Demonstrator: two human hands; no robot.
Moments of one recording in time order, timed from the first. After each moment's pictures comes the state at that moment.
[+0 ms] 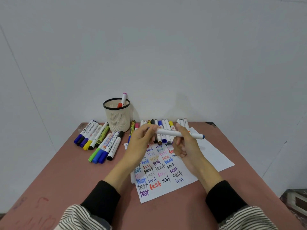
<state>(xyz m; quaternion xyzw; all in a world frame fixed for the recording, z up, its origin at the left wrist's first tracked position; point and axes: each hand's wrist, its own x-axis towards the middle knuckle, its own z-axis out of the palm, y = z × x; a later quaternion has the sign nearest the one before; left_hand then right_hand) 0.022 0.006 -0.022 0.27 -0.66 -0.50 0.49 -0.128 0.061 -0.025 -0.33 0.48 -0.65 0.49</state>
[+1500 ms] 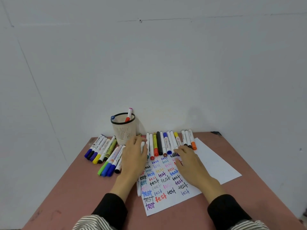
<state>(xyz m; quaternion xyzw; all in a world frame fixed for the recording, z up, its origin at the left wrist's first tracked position) 0.042 -0.031 -0.054 0.48 -0.77 -0.05 0.42 -0.149 0.050 -0.070 -0.67 0.68 -0.31 0.02</state>
